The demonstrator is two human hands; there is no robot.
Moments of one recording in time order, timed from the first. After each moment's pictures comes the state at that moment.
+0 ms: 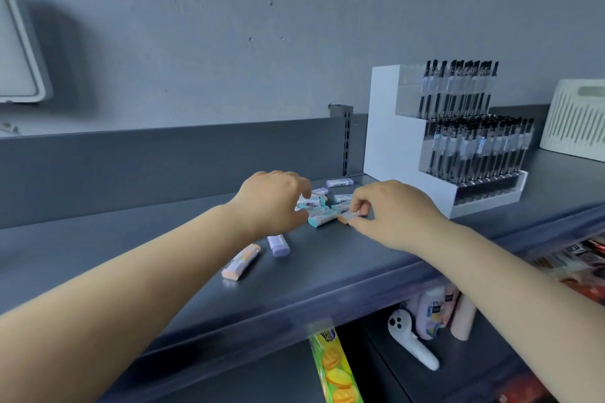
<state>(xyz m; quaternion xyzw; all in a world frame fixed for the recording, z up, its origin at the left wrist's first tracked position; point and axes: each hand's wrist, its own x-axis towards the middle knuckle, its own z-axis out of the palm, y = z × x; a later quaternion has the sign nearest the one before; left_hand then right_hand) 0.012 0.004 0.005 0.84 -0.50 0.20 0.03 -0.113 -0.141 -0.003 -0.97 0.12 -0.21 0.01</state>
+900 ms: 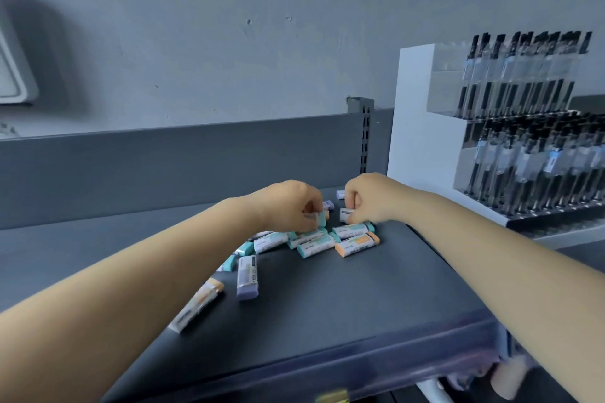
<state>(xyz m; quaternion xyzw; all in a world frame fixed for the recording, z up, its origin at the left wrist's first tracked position) 0.075 -0.075 -0.005 0.88 -0.47 0.00 0.05 0.008 -0.240 -0.009 -0.99 0.07 -0.02 0.11</state>
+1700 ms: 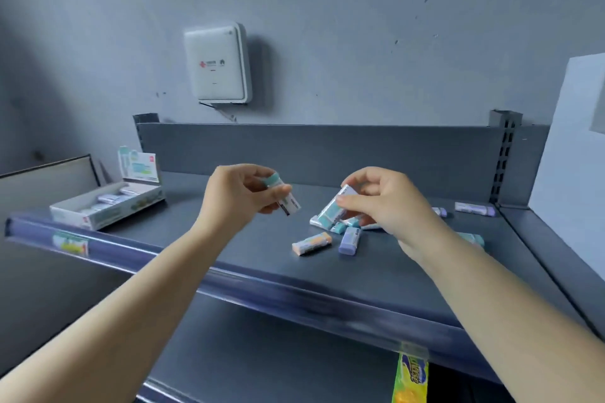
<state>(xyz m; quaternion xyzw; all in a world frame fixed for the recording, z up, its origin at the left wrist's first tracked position) -0.055 0.091 0.005 0.81 -0.05 0.27 0.53 -0.057 -0.114 0.005 -0.77 -0.17 -0.07 0.61</state>
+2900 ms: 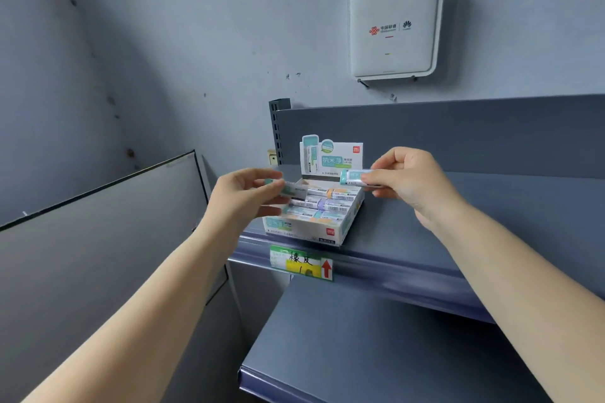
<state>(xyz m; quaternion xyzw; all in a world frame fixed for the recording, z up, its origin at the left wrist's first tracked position) -0.029 0.479 -0.001 0.75 0.01 0.18 0.64 0.017 0.266 0.001 -0.74 -0.12 -0.09 0.66</state>
